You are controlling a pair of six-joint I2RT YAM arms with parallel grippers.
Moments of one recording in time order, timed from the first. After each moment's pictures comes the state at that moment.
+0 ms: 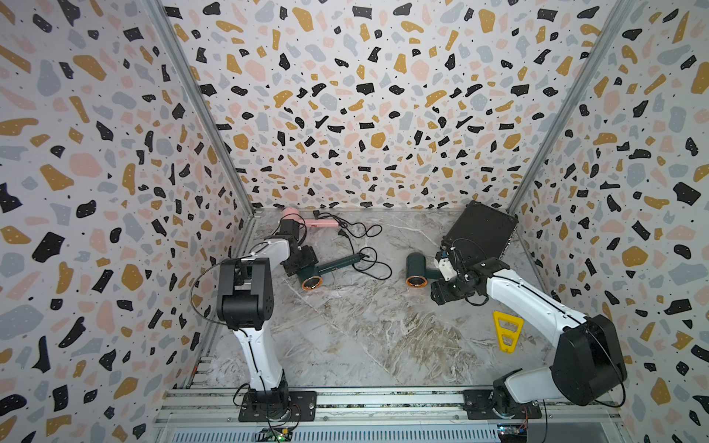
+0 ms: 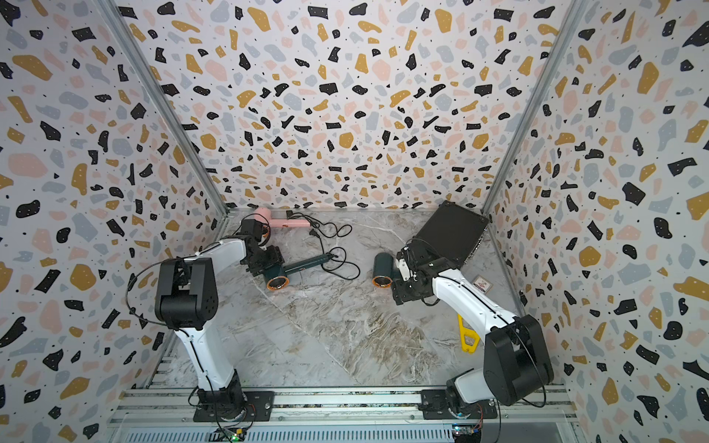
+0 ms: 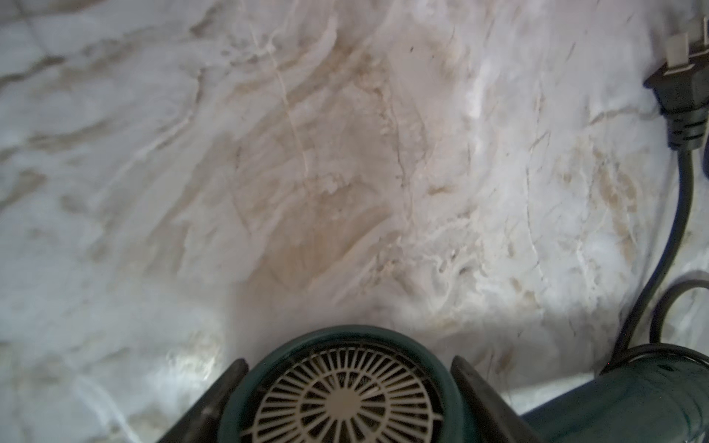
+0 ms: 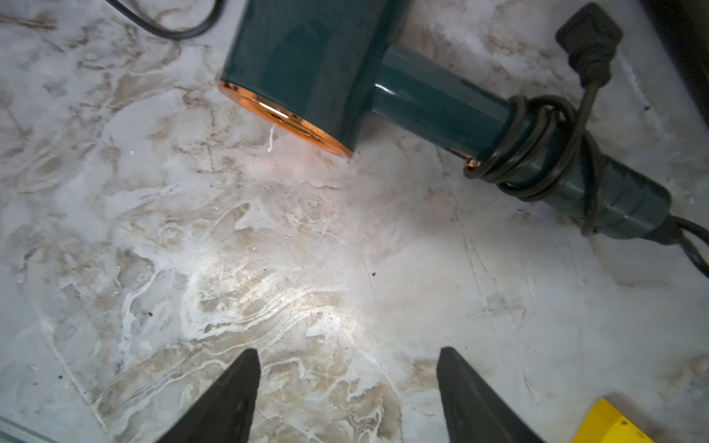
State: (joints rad) left arm 0.00 1.94 1.35 -0.60 0.13 -0.40; right arm 0.43 1.42 1.05 -0.81 -0.12 0.08
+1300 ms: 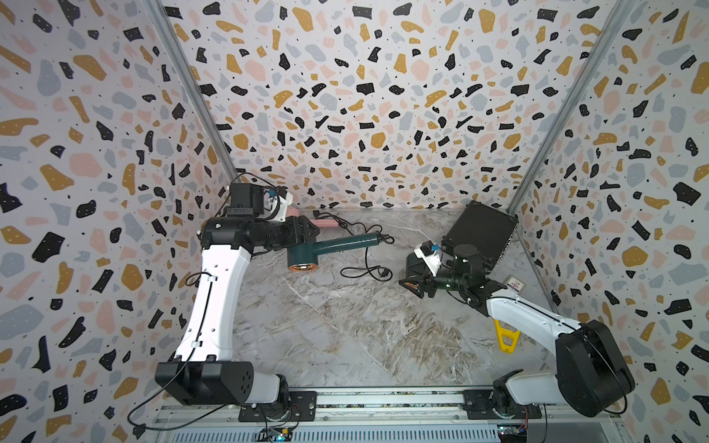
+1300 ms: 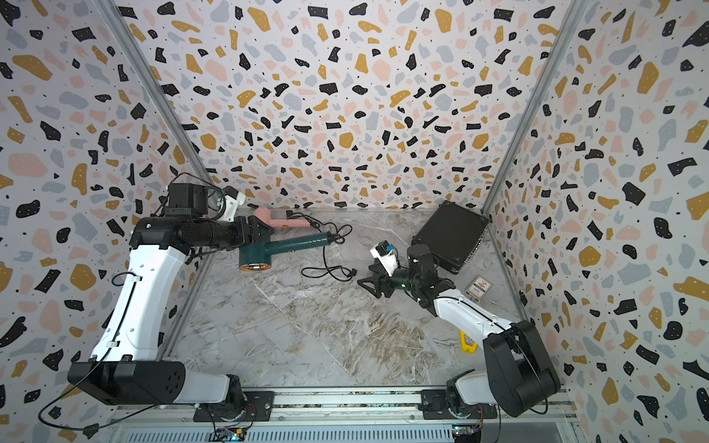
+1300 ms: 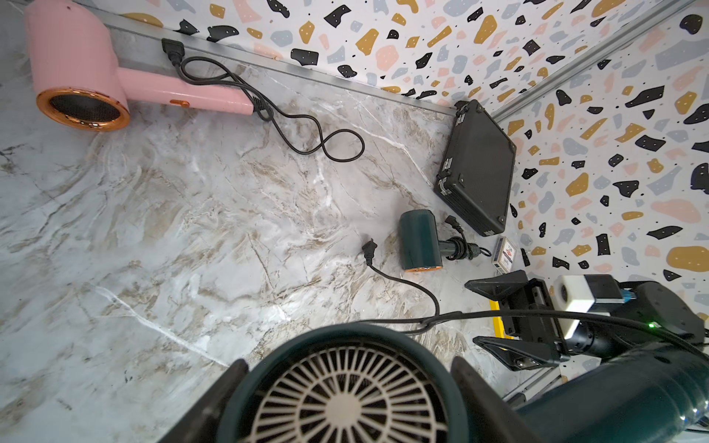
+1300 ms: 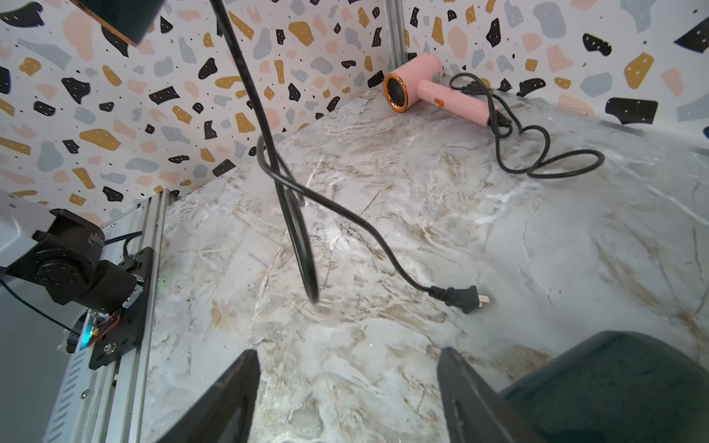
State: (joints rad) left arm 0.00 1.41 1.70 -1.13 0.53 -0.20; right arm 0.43 1.36 0.73 0.16 -0.74 -0.06
